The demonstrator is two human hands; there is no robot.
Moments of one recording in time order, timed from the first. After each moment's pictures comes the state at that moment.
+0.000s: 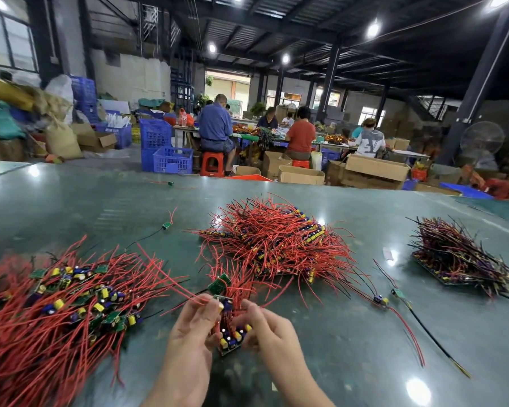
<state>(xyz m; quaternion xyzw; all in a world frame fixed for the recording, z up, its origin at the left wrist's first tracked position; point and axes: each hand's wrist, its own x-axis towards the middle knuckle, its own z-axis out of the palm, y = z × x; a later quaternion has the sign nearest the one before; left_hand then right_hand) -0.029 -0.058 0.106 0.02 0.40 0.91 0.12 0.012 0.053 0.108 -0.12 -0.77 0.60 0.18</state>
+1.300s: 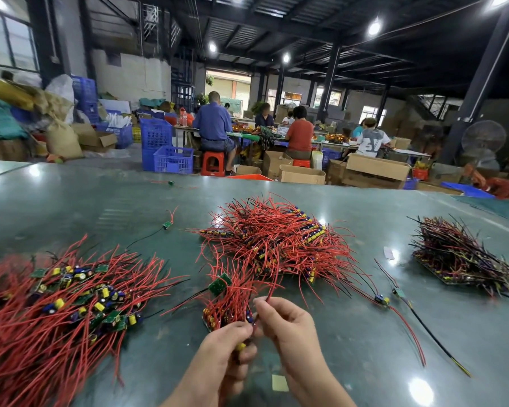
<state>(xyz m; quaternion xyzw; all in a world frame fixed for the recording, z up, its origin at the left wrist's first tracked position) -0.015 -0.052 0.108 0.09 0.53 0.77 0.35 0.016 0.063 0.119 -0.12 -0.57 0.79 0.18</state>
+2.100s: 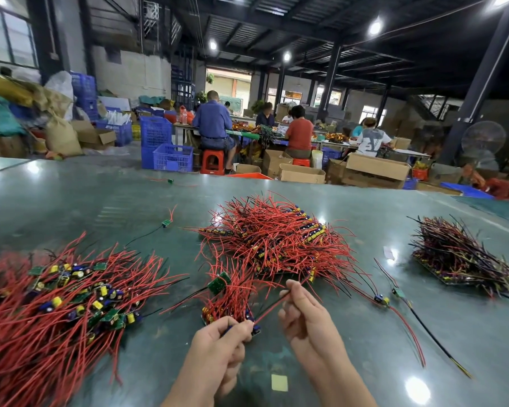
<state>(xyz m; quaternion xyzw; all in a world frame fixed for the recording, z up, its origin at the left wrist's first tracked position) -0.014 -0.055 0.109 0.08 0.55 0.79 0.27 0.011 0.090 0.125 -0.13 -0.40 0.89 0.20</state>
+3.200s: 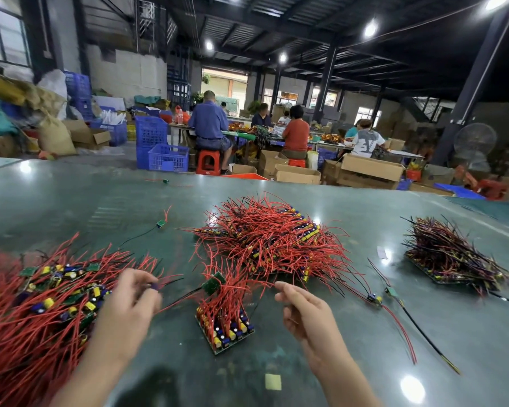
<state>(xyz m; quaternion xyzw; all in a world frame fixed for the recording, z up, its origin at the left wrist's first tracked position) -0.074 -0.126 0.129 0.09 0.77 0.63 -0.09 0.014 0.110 0.124 -0.20 -0.59 0.75 0.19</state>
